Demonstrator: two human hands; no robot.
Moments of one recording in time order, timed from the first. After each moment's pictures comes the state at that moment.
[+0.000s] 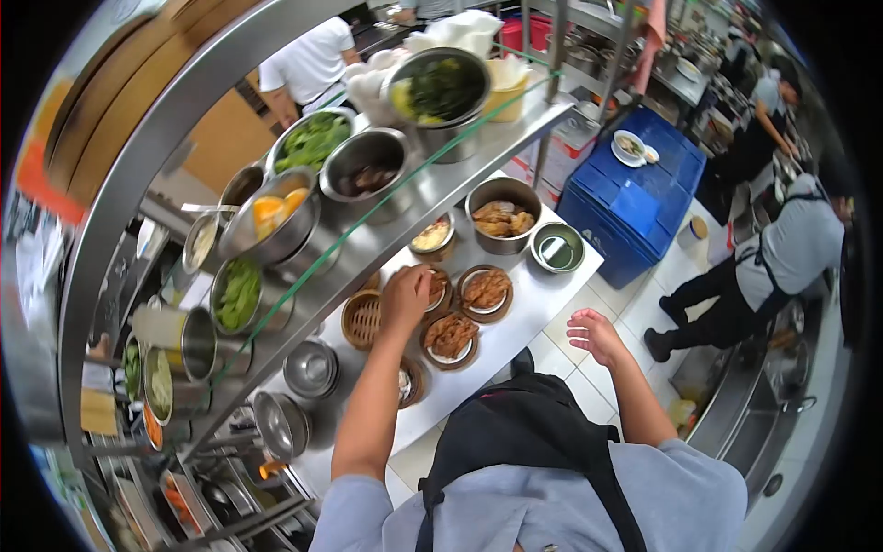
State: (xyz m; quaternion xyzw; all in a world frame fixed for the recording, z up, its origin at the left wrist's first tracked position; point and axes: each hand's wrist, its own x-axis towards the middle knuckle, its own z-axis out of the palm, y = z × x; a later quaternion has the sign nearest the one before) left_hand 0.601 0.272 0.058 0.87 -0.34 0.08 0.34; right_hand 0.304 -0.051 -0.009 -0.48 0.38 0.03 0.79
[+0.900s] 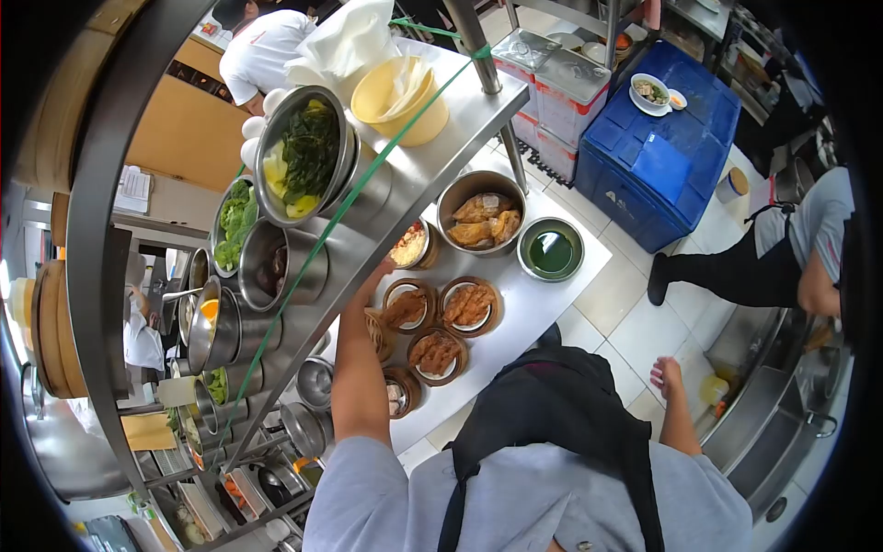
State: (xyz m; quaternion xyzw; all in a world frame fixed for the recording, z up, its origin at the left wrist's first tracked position) left_hand 0.782 0.263 -0.077 0.83 -0.16 -0.25 0.46; right_hand 0.075 -0.225 -0.230 -0.35 0.70 0.04 0.62
